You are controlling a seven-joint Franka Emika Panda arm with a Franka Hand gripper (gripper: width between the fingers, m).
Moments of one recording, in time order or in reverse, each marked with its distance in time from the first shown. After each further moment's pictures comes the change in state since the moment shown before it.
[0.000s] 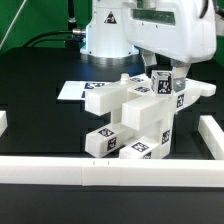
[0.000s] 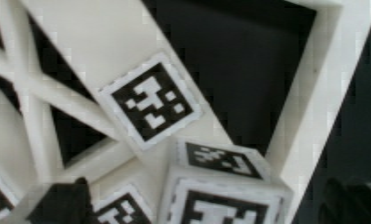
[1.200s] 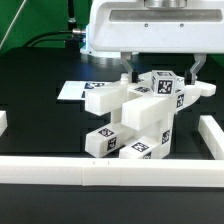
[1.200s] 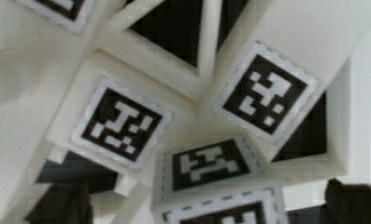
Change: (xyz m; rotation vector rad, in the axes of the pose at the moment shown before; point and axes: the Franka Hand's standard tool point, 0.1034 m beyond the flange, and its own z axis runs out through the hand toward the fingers) arm 0.001 0.001 0.001 -0.095 0.056 -1.119
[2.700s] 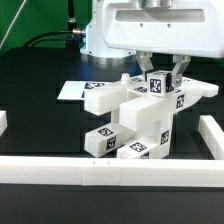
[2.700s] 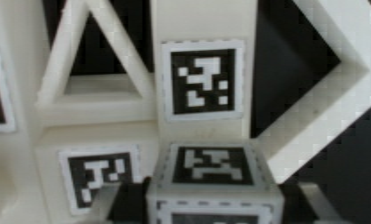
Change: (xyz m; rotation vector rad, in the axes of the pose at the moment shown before) arm 0.002 0.000 0.000 0.064 0.030 0.744
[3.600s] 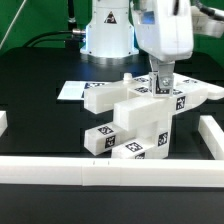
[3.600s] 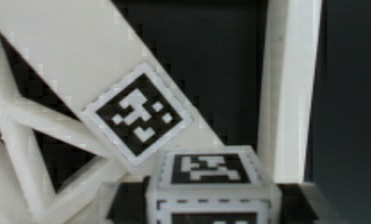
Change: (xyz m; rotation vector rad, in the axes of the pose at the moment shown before) arm 0.002 -0.002 0.001 0.074 -0.054 0.716
